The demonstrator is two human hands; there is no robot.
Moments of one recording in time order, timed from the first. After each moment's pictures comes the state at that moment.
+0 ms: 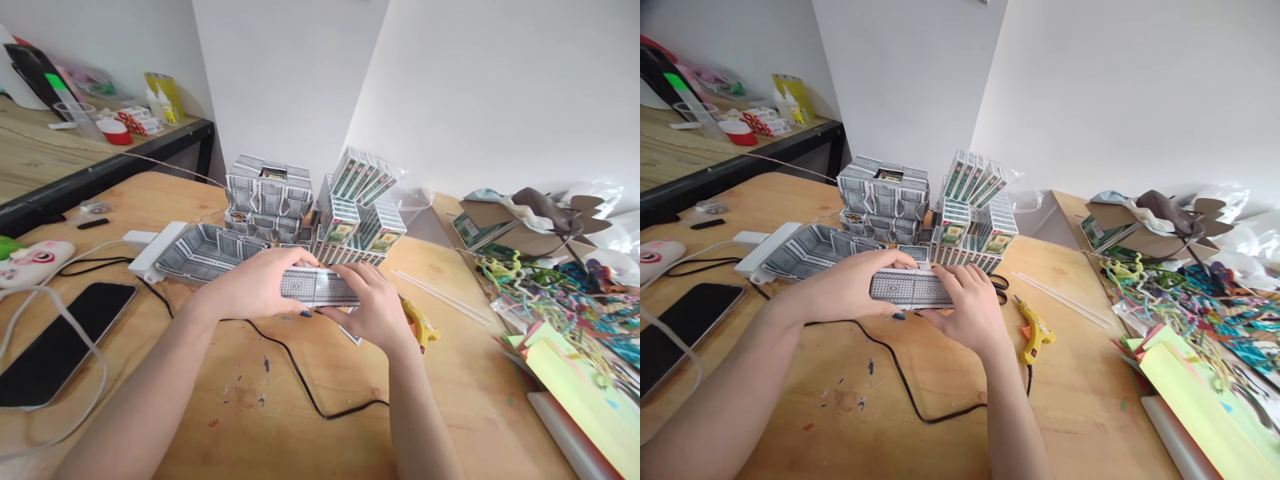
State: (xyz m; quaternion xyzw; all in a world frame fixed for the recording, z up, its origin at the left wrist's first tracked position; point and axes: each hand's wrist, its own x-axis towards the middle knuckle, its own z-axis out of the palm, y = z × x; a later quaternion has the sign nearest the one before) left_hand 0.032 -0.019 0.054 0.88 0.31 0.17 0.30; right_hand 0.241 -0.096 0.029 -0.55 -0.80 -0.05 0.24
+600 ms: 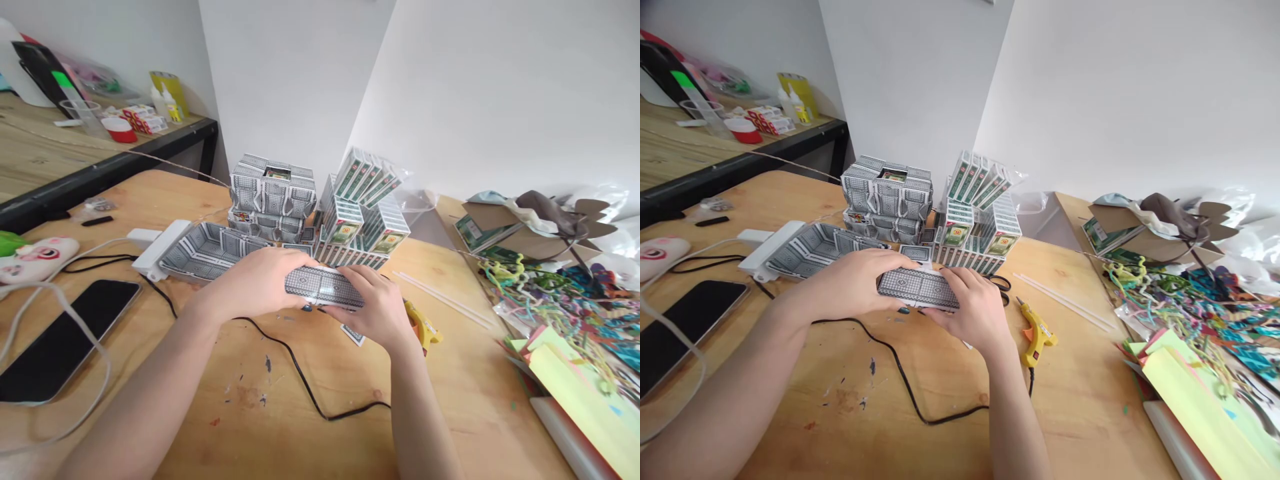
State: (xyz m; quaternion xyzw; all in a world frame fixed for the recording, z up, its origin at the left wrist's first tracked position) left_hand 0.032 -0.015 0.047 0.91 0.31 0.18 0.22; right_hand 0.245 -0.093 0.023 -0.55 -0.79 -0.06 0.26
